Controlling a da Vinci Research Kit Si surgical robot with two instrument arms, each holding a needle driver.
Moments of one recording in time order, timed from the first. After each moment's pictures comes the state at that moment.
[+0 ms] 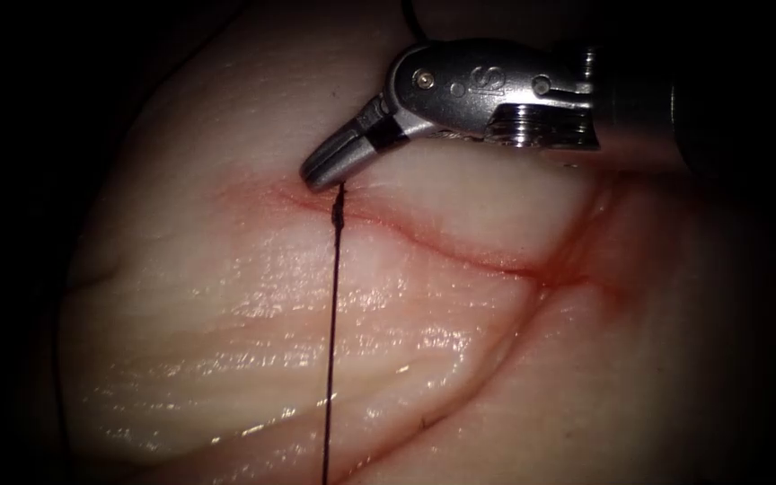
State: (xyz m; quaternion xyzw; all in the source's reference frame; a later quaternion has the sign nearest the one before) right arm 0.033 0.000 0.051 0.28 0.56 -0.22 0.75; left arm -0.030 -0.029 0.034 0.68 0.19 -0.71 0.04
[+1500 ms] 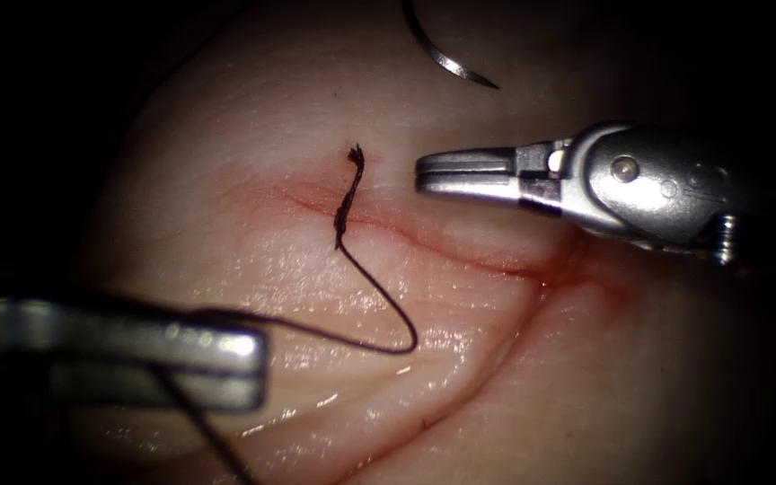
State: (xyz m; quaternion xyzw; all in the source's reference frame) right arm 0.025 -0.009 0.041 0.06 0.66 -0.02 0.75; left arm -0.023 -0.002 0.030 0.65 0.02 -0.76 0.06
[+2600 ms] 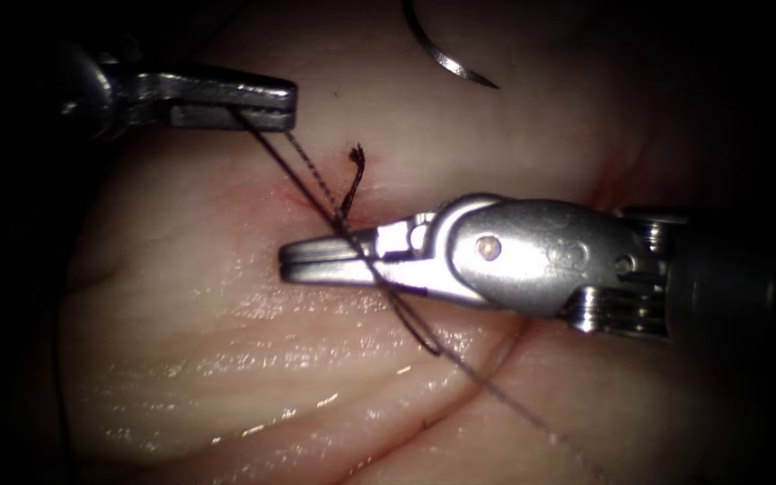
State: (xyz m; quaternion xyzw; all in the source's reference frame) right arm 0.031 -0.012 0.041 0.13 0.72 -0.06 0.68; left arm -0.020 0.006 0.045 0.65 -0.13 -0.72 0.19
